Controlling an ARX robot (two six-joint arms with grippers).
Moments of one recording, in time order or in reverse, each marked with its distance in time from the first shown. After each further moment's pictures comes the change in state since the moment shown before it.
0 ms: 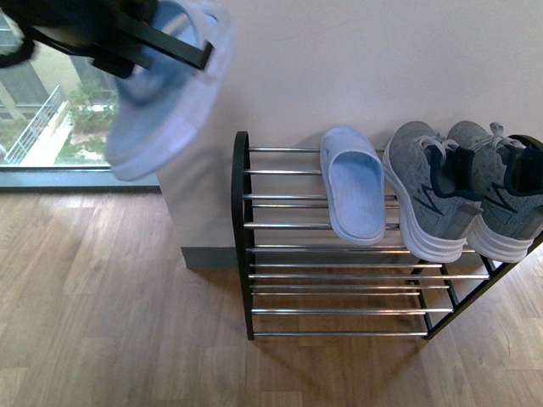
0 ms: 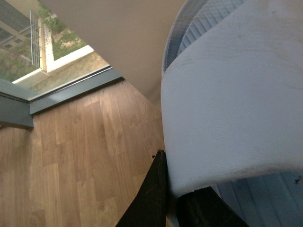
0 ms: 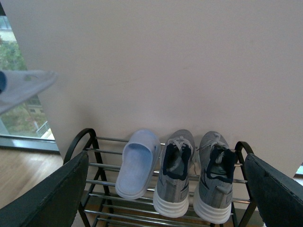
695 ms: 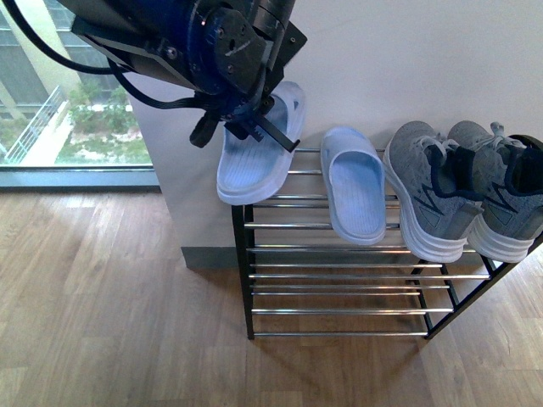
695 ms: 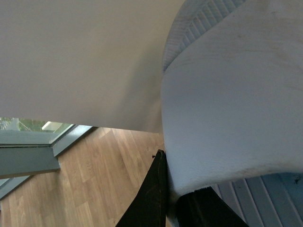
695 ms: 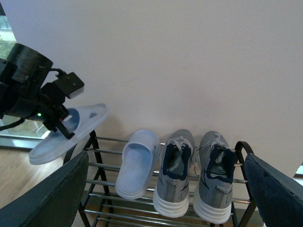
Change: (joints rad) left arm -0.096 0.603 0.454 0.158 -0.092 0.227; right arm 0.000 0.000 0.000 0.000 0.000 0.000
